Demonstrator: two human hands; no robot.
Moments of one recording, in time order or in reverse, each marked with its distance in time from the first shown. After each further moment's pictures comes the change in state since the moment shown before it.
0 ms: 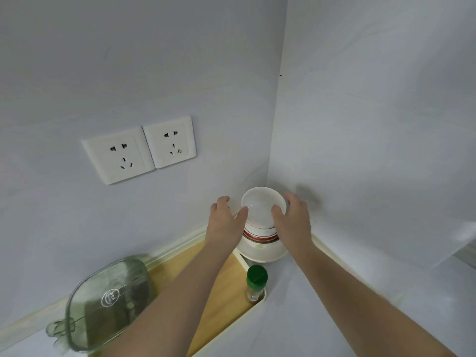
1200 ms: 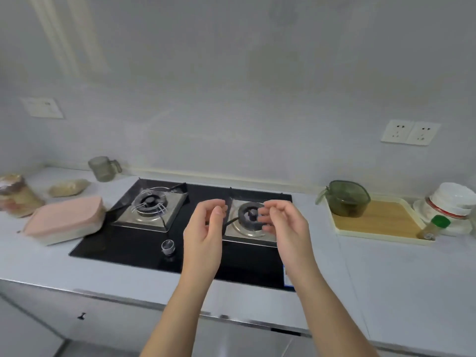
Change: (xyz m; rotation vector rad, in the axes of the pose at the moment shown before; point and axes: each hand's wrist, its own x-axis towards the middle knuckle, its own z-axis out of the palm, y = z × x) left_hand -0.683 -0.181 -0.383 -0.372 0.931 0.064; right_hand -0.707 -0.202 -0.024 0.668 -0.836 -0.370
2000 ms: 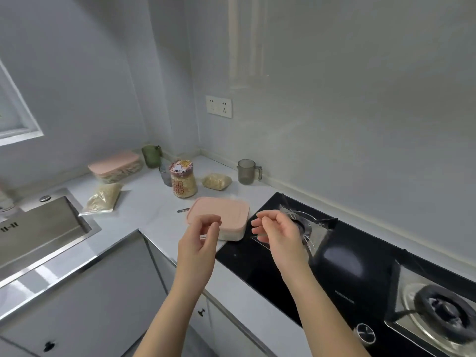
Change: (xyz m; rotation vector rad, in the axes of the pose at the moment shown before) left_hand 0.125 -0.104 -0.334 0.219 0.452 -0.149; right_hand 0.039 0.034 0.398 0.046 -0.572 0.111
